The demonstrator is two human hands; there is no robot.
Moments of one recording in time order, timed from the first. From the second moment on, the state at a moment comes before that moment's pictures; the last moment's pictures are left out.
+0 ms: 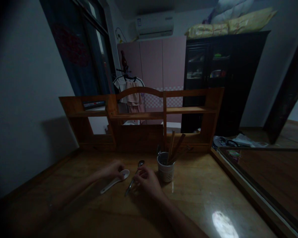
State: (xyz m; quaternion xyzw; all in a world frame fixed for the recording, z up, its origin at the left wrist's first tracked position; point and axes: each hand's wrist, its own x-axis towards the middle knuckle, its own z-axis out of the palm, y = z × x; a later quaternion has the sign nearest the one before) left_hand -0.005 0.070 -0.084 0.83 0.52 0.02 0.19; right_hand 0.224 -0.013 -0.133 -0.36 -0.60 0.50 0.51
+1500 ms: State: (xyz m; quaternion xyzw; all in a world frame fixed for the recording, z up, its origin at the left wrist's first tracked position) left_hand 0.031 0.072 -0.115 0.60 0.41 0.57 0.39; right_hand 0.324 -0.035 0.012 -0.42 -0.78 0.17 0.44
